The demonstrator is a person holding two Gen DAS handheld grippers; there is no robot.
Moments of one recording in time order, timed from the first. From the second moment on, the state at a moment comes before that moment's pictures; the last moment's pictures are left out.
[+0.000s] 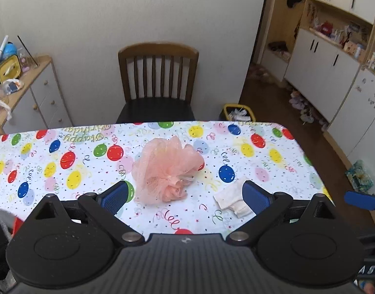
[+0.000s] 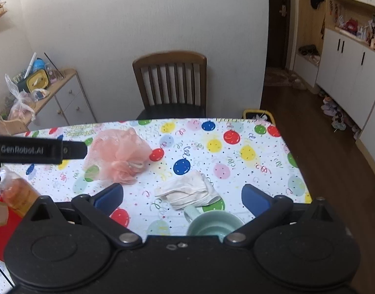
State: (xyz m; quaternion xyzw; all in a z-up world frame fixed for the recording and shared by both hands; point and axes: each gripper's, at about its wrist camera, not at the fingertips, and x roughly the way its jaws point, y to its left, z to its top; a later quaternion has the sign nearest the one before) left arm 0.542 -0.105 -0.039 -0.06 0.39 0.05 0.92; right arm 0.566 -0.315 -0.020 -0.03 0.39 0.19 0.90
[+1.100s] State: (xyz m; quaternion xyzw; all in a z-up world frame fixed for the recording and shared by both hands) left arm 0.727 -0.074 -0.174 -0.07 0.55 0.10 0.83; right arm 0.726 -0.250 -0.152 -0.09 0.58 0.26 0.77
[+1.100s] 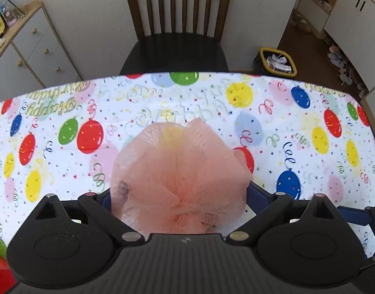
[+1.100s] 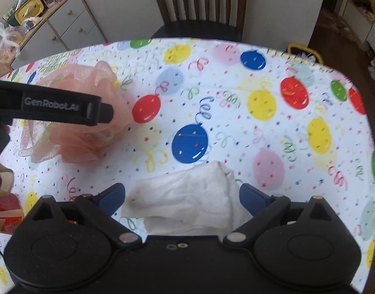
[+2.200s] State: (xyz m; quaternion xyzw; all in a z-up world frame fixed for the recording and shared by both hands) left arm 0.710 -0.069 -0.186 -0.11 0.53 0.14 0.83; right arm 0.706 -0.254 -0.141 -0.14 0.53 0.22 0.80
